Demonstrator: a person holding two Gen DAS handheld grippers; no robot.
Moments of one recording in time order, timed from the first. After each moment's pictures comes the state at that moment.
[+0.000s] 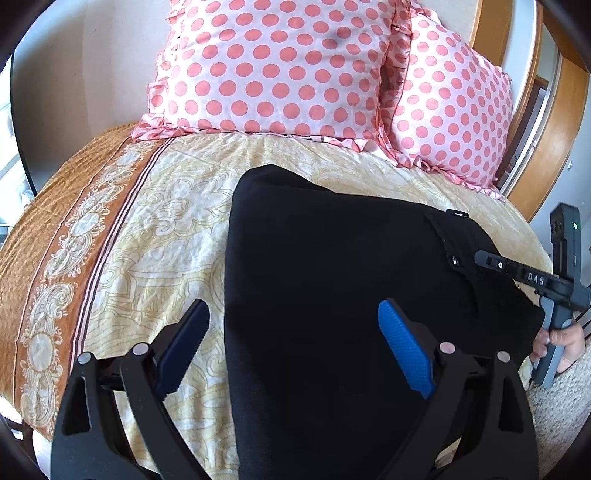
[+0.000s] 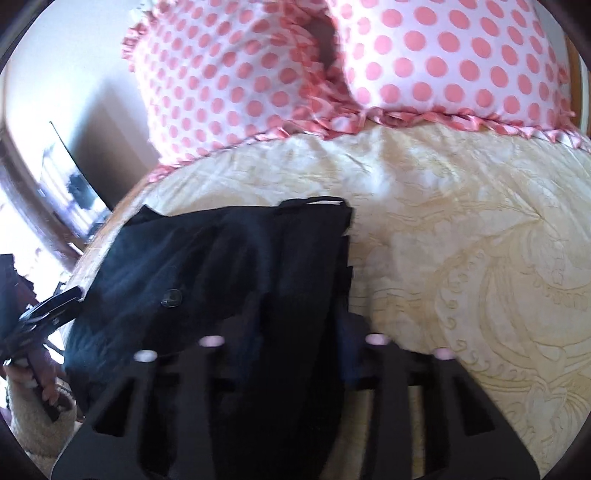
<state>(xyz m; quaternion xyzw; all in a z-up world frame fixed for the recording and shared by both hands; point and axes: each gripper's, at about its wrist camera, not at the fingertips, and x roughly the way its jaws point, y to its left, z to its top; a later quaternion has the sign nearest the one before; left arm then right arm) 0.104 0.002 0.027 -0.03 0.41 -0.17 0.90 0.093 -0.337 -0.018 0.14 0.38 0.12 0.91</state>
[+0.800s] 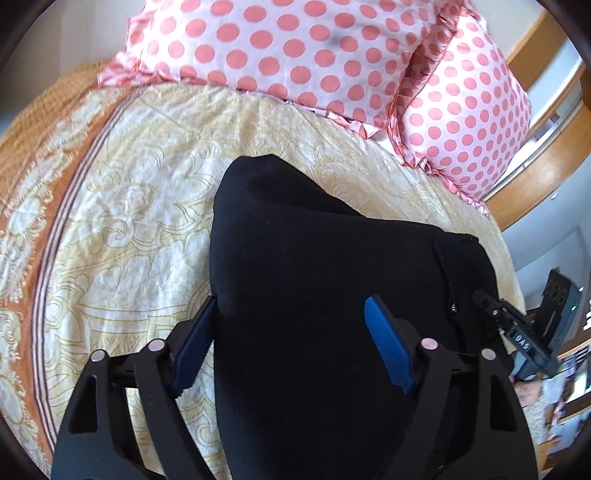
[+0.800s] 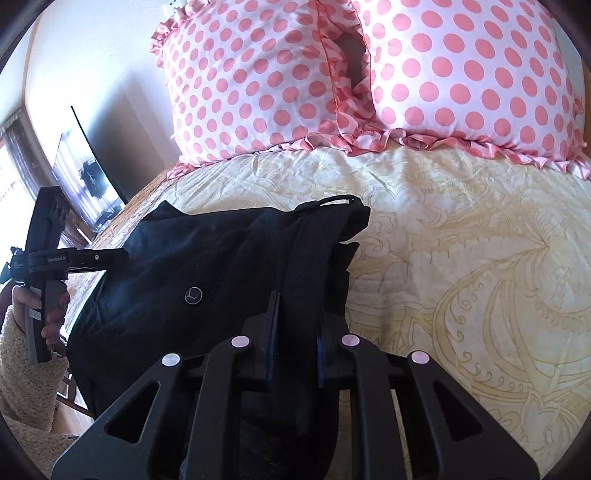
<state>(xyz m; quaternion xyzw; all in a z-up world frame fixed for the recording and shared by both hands) 0.184 0.008 0.012 -0.11 0.51 -0.22 0.82 0.089 -0.329 -0.010 0.11 0.36 0.14 0.91</state>
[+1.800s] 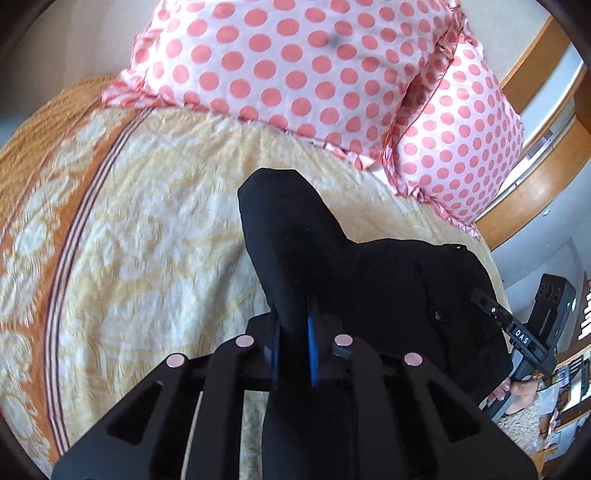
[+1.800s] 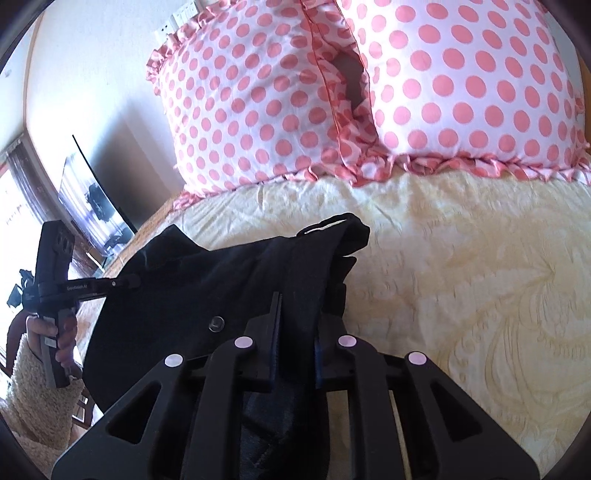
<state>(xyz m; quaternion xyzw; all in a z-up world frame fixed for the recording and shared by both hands) 0.196 0.016 0.031 -0.13 0.47 -0.22 0.85 0.112 -0.332 0.016 0.15 0.33 0.15 0.92</state>
